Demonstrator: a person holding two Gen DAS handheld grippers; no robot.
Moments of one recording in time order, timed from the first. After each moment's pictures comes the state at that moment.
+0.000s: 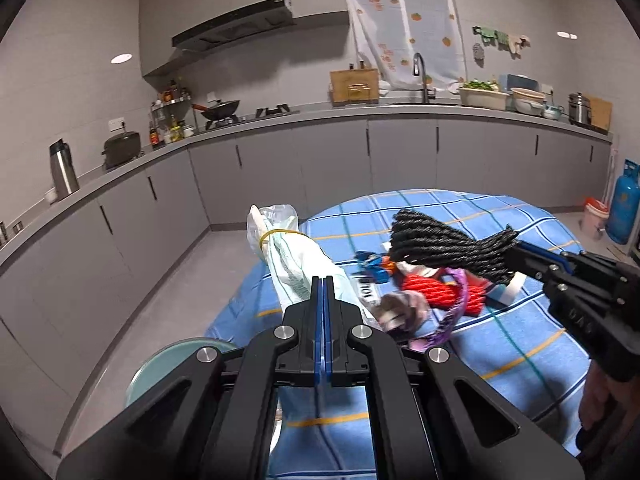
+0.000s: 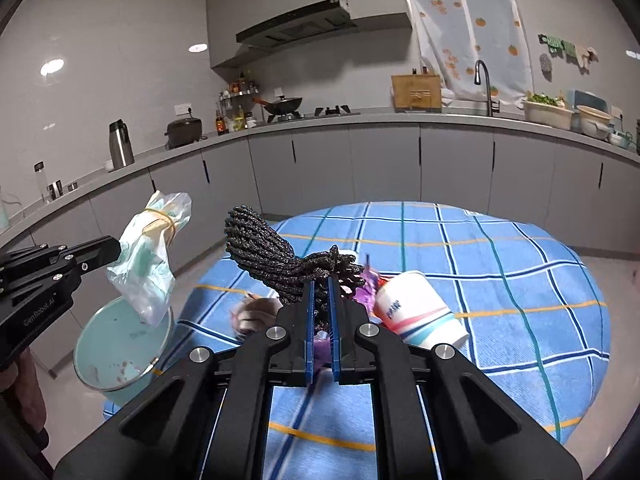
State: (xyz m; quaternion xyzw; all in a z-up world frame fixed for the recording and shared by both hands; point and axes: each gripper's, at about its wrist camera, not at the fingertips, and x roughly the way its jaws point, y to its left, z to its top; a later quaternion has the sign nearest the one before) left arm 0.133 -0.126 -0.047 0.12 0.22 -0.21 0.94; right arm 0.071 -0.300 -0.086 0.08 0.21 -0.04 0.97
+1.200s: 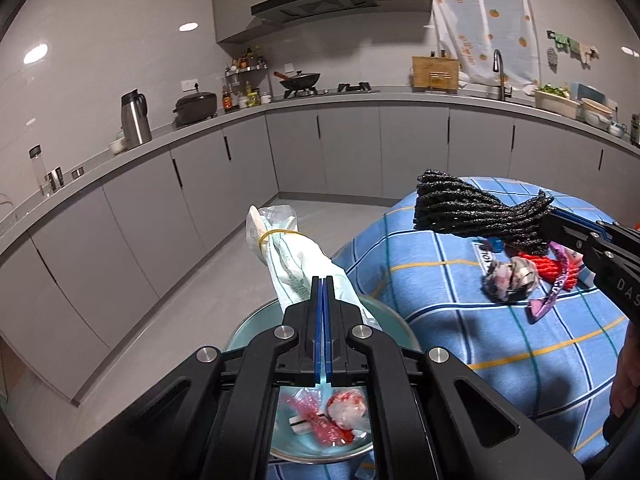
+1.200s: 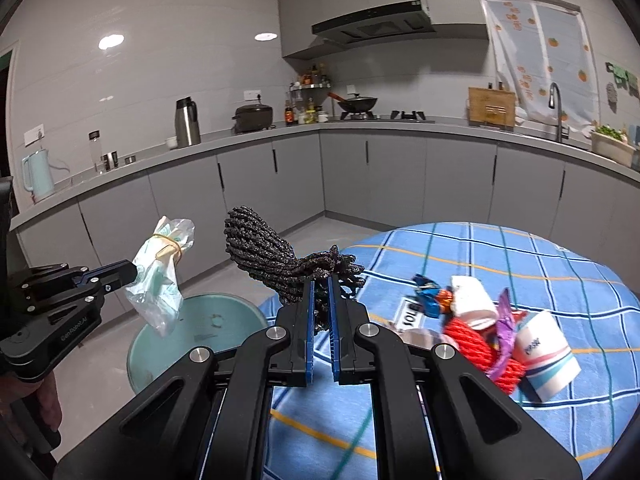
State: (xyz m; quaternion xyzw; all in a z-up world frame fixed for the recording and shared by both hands) left arm 0.155 0.001 -0.065 0.09 0.26 -0.09 0.96; right arm 0.119 -0.188 -0.069 0.03 0.21 0.07 0.98
